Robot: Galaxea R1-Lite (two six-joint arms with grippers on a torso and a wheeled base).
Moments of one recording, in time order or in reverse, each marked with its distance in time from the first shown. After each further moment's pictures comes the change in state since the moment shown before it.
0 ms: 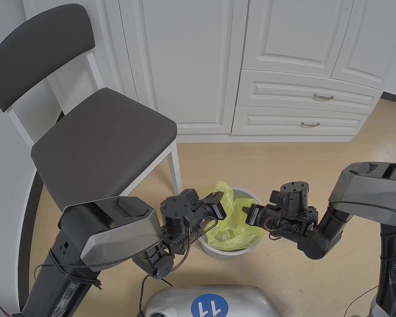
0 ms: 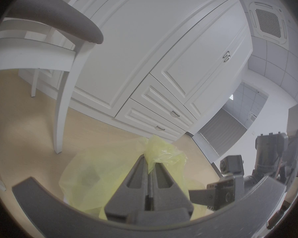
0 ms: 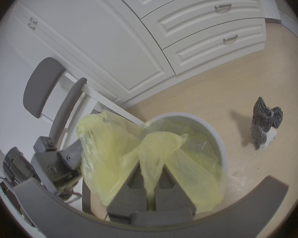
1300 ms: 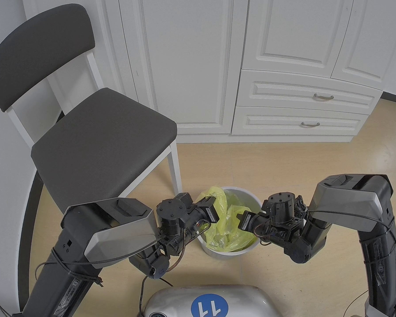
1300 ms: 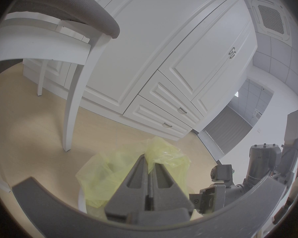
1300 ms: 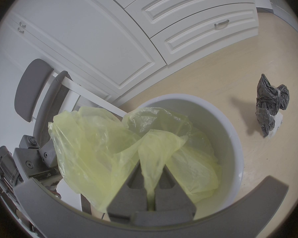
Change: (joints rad) left arm 0.036 0.036 0.008 0.002 -0.003 0.010; right arm -0.003 0.180 -0.112 -0.044 -0.016 0.069
